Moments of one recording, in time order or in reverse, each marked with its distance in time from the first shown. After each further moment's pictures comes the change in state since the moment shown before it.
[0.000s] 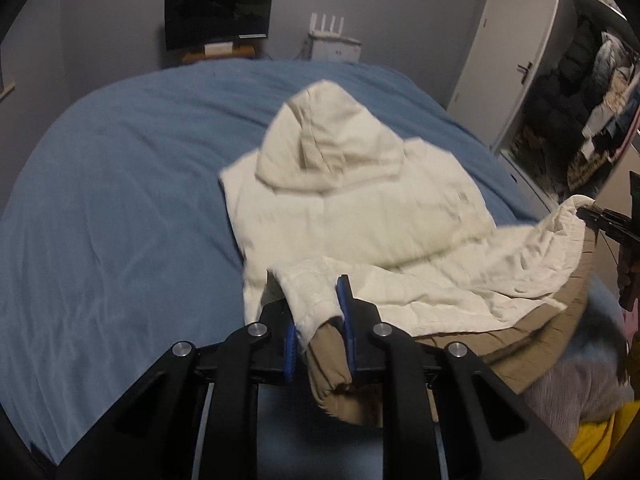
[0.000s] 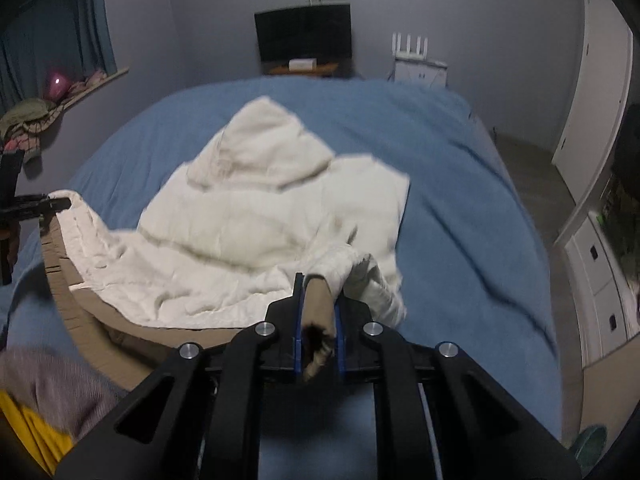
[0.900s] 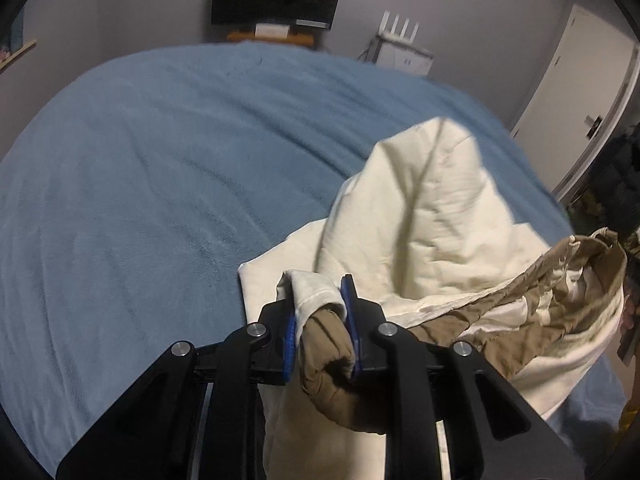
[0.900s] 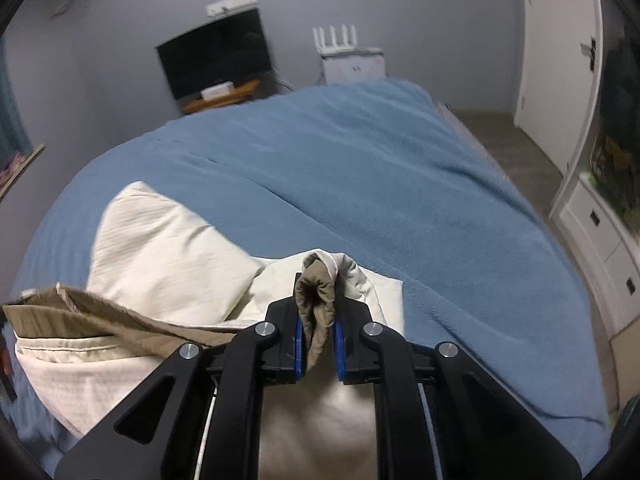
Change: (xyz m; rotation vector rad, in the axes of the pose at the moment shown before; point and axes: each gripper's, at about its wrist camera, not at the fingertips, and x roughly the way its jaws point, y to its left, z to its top) left arm 0.197 0.103 0.134 -0.179 0.039 0.090; right arm 0.244 -0.079 0.140 0.296 0.010 -0.150
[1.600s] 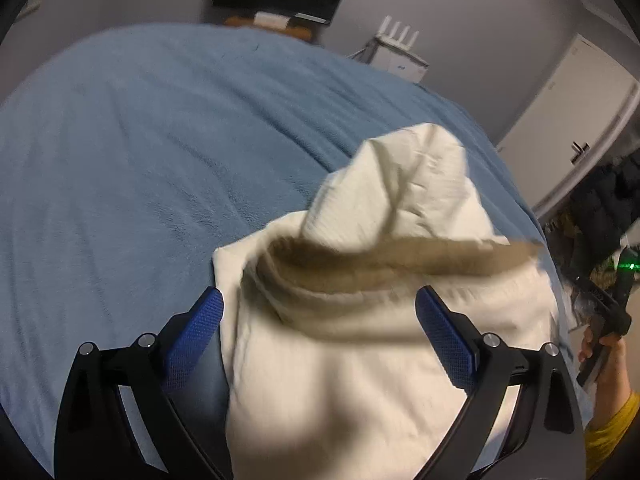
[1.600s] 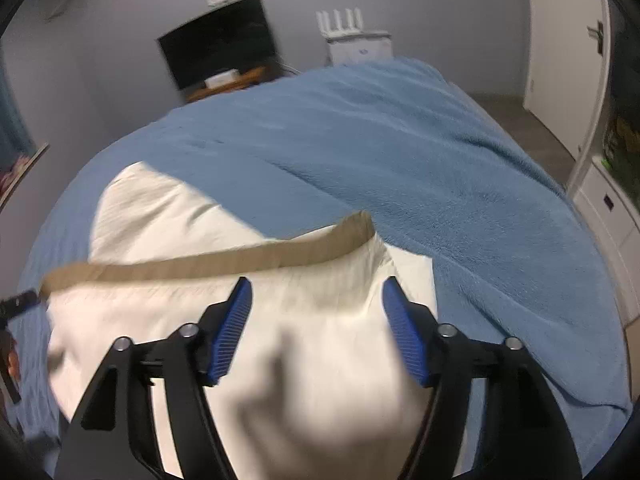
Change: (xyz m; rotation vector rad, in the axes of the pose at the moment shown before) left arm -0.020 0.005 -0.022 -0.073 -0.017 -0.117; right arm -0.015 0.014 -0.042 -0.044 -0.005 0.067
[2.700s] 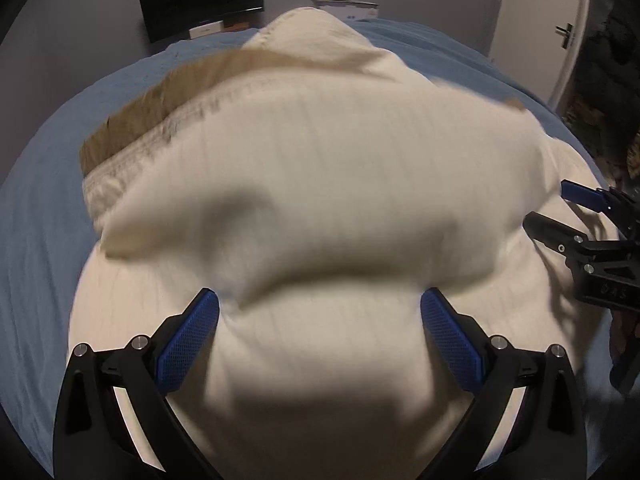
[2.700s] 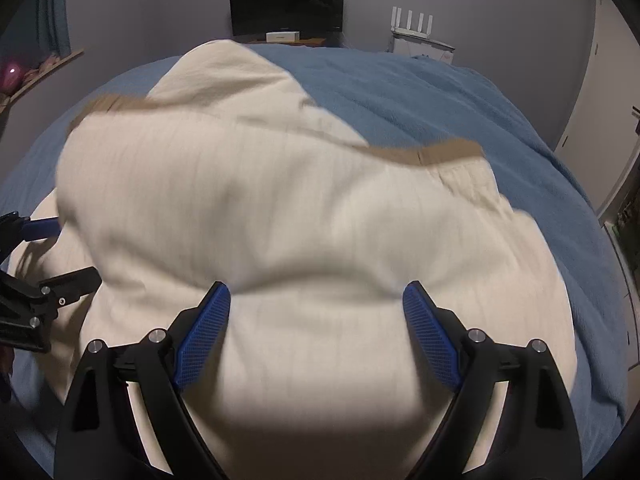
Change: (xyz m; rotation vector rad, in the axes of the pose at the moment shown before) left arm 0.096 -0.134 -0.069 0.307 0.071 0.179; right arm 0.062 0.089 -0.068 -0.246 0.057 -0.050
